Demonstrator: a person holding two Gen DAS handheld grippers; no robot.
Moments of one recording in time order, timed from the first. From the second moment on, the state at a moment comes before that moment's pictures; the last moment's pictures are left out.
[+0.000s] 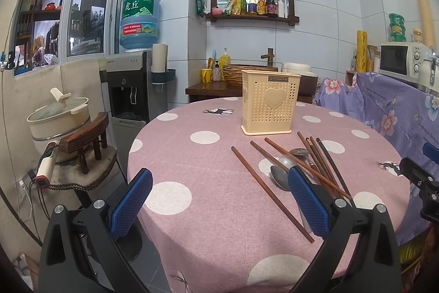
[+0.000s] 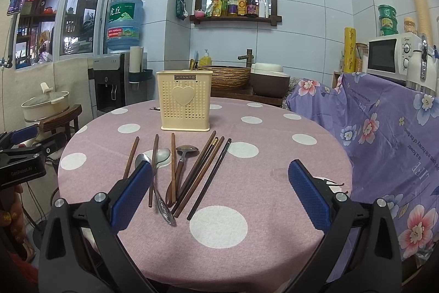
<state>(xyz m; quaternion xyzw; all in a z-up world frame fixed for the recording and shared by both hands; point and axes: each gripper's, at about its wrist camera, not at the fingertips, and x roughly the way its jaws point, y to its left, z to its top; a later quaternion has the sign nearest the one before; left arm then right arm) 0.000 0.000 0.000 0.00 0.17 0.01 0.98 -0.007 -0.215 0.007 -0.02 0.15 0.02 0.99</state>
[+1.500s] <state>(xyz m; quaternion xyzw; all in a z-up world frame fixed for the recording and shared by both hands) 0.001 0.001 -0.009 0.00 0.18 0.01 0.98 -0.001 -0.216 -0.003 -0.02 0.16 0.03 0.99</state>
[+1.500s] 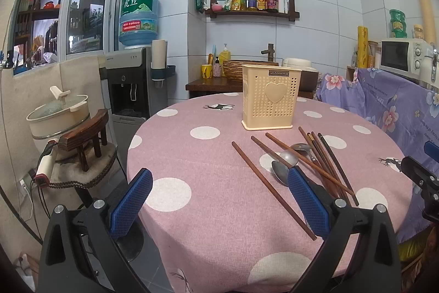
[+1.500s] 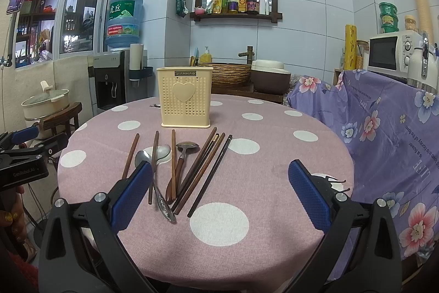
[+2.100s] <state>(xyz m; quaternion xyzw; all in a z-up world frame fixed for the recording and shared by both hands) 0.005 0.002 -0.014 0.00 0.19 0.00 0.98 0.003 -0.215 -0.008 -0.02 0.16 0.02 0.99</state>
